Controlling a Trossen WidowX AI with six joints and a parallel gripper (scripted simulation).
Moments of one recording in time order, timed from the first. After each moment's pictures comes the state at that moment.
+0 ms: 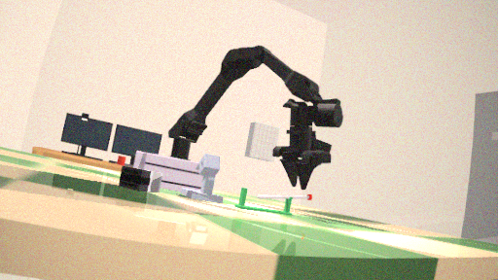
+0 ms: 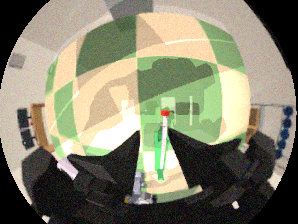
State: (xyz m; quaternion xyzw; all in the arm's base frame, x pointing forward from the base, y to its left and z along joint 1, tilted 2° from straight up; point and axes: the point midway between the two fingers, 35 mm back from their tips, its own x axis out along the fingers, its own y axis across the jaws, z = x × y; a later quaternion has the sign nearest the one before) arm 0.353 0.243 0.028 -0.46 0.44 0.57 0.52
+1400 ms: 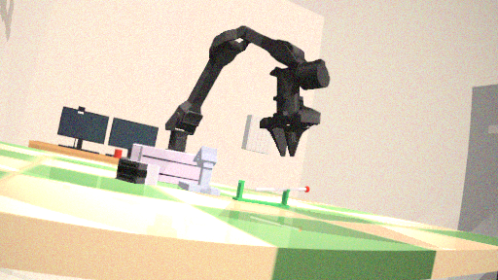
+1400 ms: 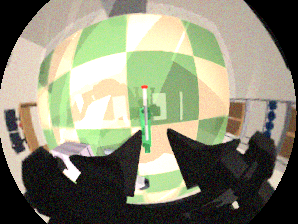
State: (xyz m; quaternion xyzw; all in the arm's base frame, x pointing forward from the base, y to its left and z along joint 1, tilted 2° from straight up) arm 0.377 0.191 0.079 -0.50 0.42 0.53 0.54
